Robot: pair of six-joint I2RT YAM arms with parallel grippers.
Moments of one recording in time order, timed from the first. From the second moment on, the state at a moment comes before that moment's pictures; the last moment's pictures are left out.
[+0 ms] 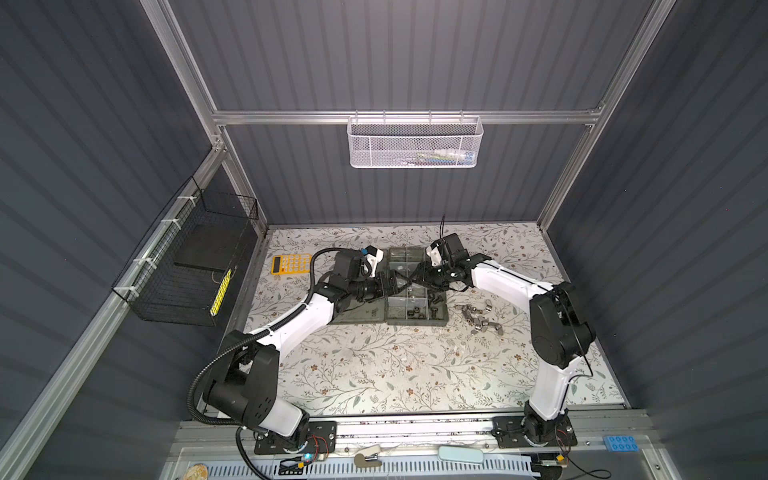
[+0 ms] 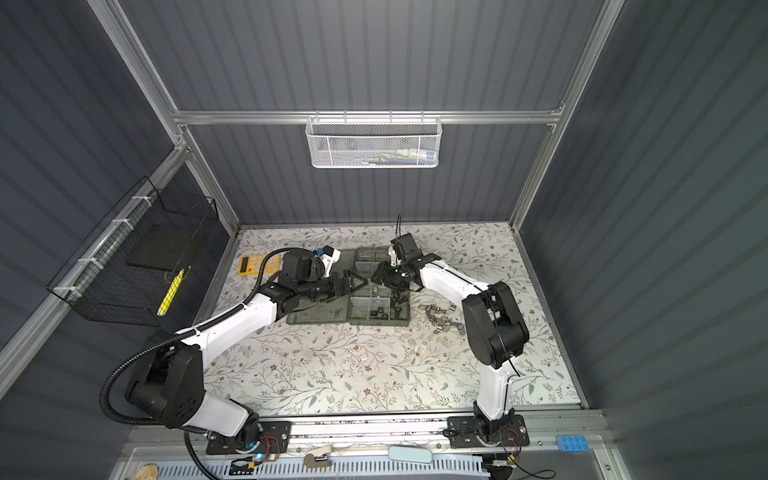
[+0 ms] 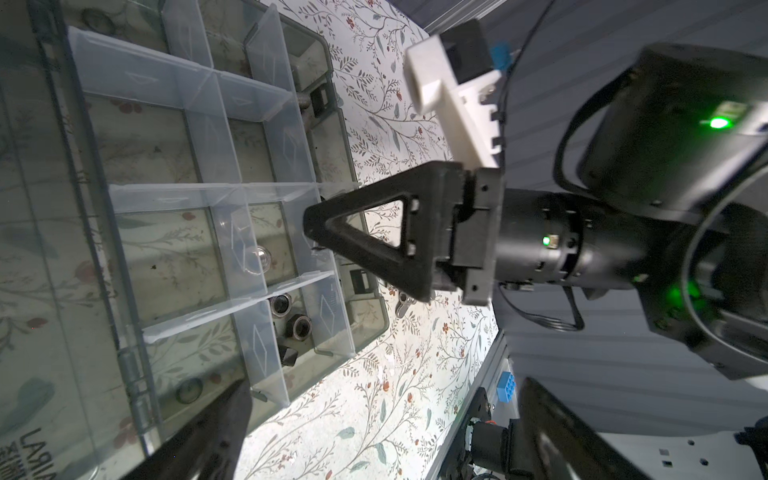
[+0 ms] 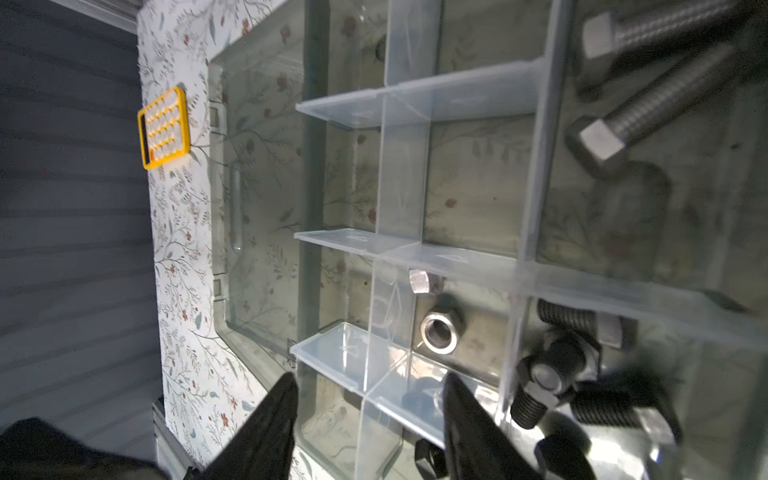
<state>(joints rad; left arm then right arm) -0.49 1.51 1.00 -0.08 0.61 -0.68 0.49 1.86 1.38 -0.41 -0.34 0.65</state>
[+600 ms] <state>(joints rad) -0.68 1.56 1.05 -0.06 0.57 -0.68 0.38 1.61 1.19 -0.44 -0.23 0.62</state>
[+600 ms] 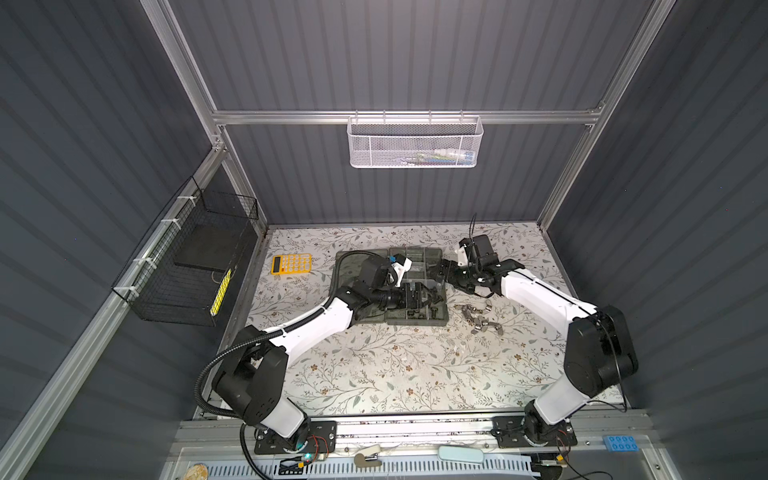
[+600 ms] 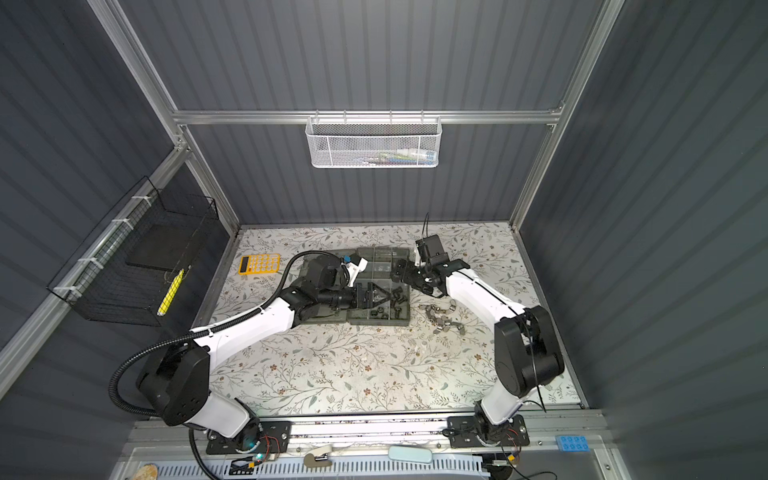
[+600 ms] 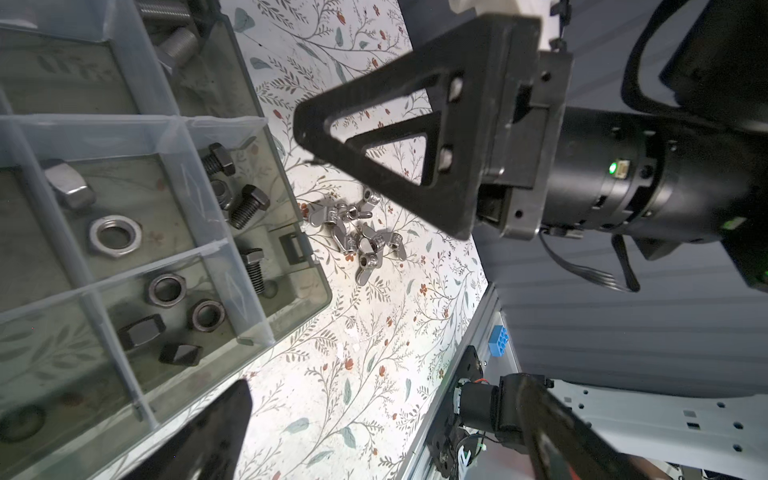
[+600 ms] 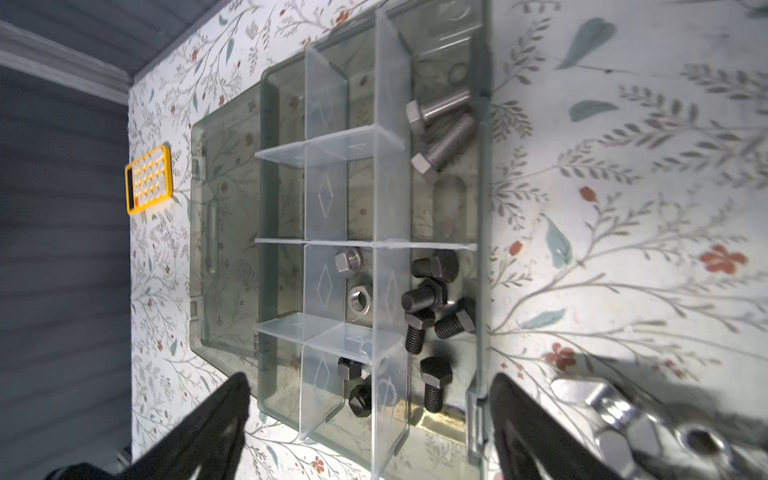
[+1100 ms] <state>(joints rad) -0.79 1.64 1.10 -0.03 0.54 -0.69 0.21 1.45 0.96 -0.53 -0.13 0.63</state>
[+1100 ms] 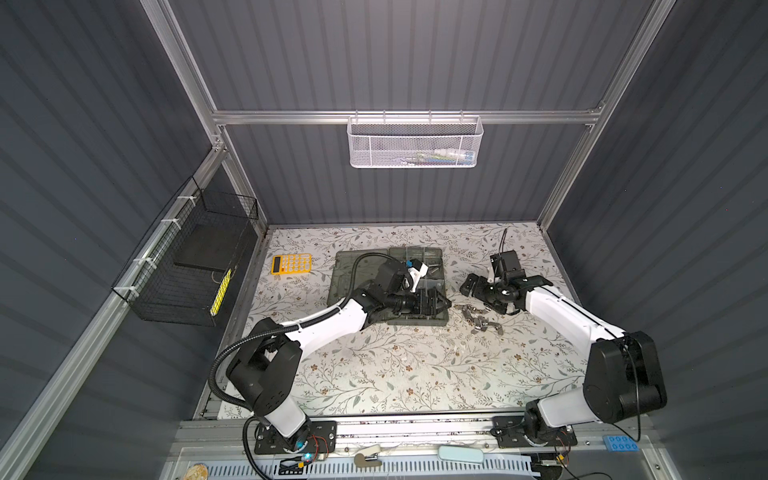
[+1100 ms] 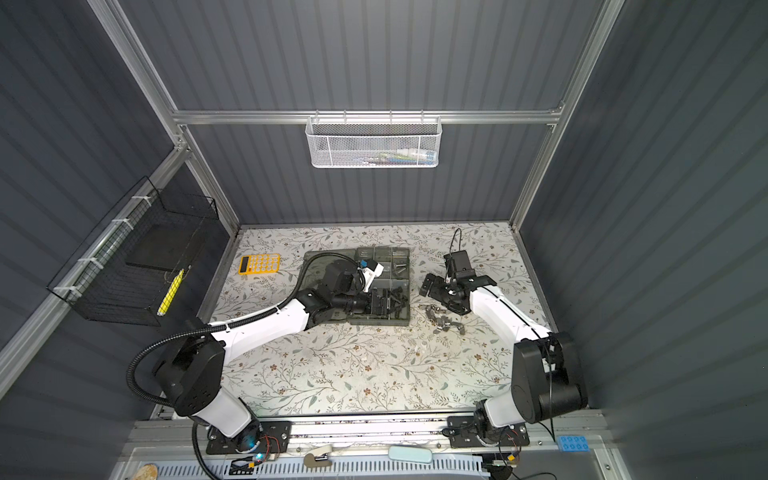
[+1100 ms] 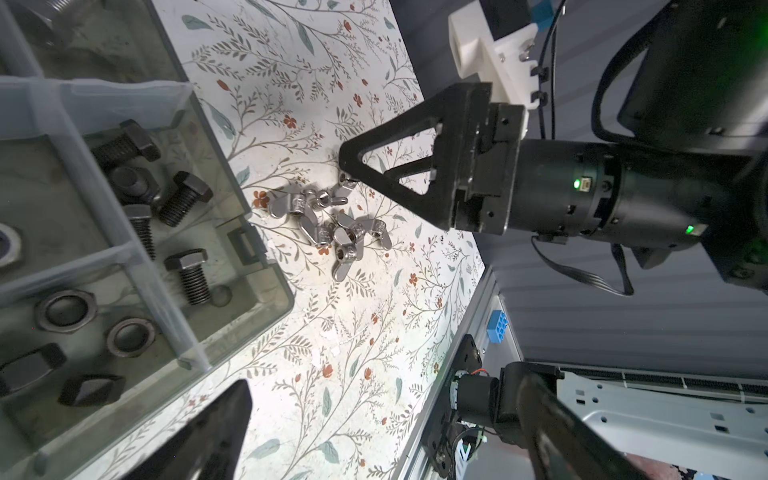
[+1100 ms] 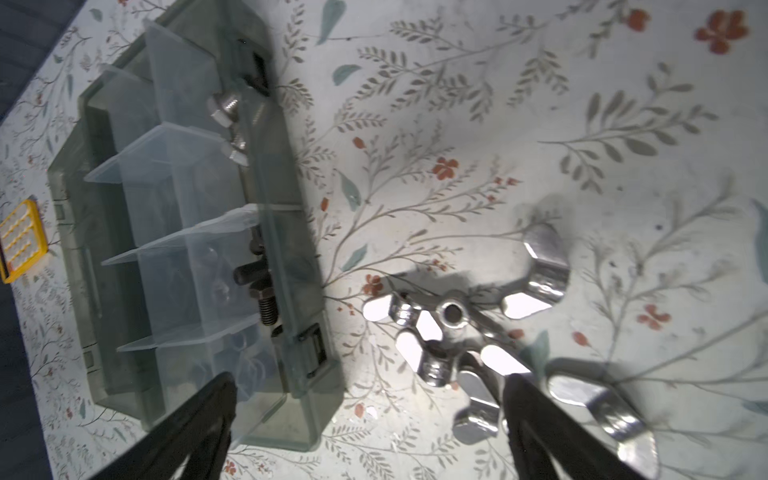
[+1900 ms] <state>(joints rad) -0.82 1.74 1.19 -0.03 0.54 -0.69 0.12 1.70 1.06 -0.64 0.01 0.52</state>
